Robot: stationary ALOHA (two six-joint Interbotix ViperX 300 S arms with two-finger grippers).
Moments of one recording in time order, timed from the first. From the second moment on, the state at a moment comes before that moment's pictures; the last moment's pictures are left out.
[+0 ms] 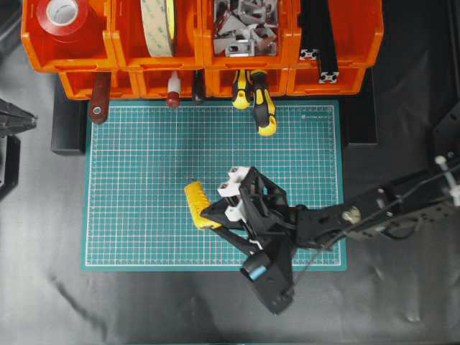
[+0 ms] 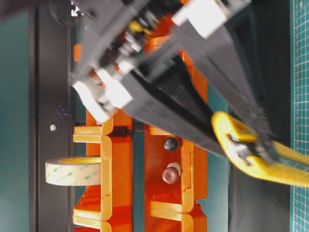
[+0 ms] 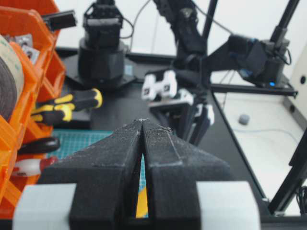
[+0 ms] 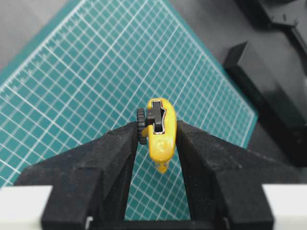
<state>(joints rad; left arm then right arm) -0.09 -1.12 1.03 0.03 0.09 -0.15 0.37 0.11 0.49 -1.21 0.36 0.56</state>
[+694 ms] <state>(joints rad) -0.09 -1.12 1.03 0.03 0.09 -0.16 0.36 0.18 0.56 -1.22 0.31 0.57</state>
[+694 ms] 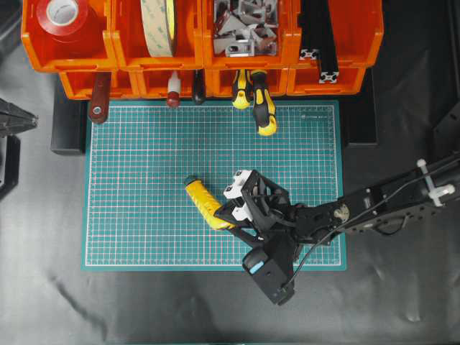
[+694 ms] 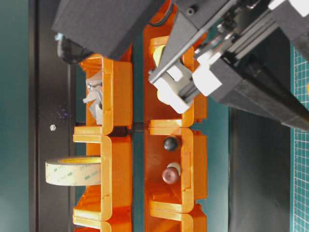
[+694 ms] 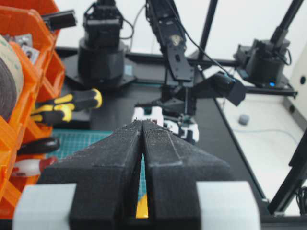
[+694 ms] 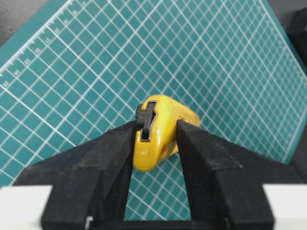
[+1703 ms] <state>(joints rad) -0.09 -1.12 1.03 0.03 0.09 -0.16 0.31 0.20 0.57 -1.20 0.31 0.56</state>
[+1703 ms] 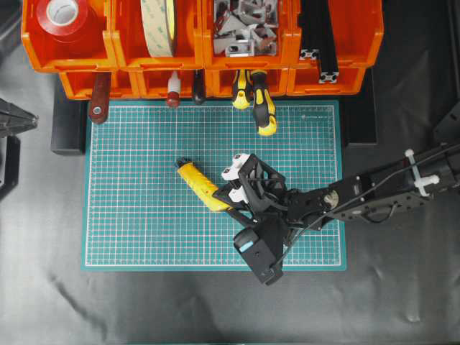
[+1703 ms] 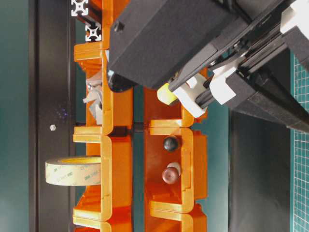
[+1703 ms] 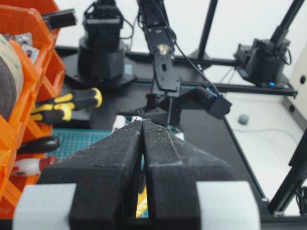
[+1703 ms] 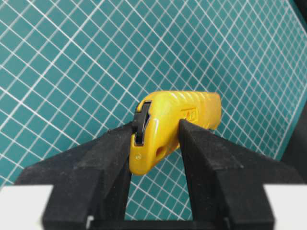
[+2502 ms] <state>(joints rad) -0.09 -1.12 1.03 0.03 0.09 -0.19 0.33 0.09 0.69 -0.85 0.41 0.58</state>
